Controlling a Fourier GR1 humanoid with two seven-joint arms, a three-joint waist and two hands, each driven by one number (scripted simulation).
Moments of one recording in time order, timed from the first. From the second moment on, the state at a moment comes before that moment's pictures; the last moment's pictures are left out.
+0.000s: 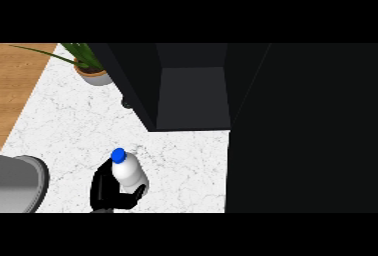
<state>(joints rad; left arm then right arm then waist) -0.12 0.02 0.04 -0.73 0.32 -0.18 -0.87 1.04 -0.15 0.29 -2.48 -0.05 0.26 -0.29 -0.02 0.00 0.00</state>
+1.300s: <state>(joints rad) -0.47 0.00 -0.38 -1.04 0.46 0.38 -0.44 1.02 -0.14 0.26 -2.47 -0.07 0.26 -0.29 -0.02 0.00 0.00</state>
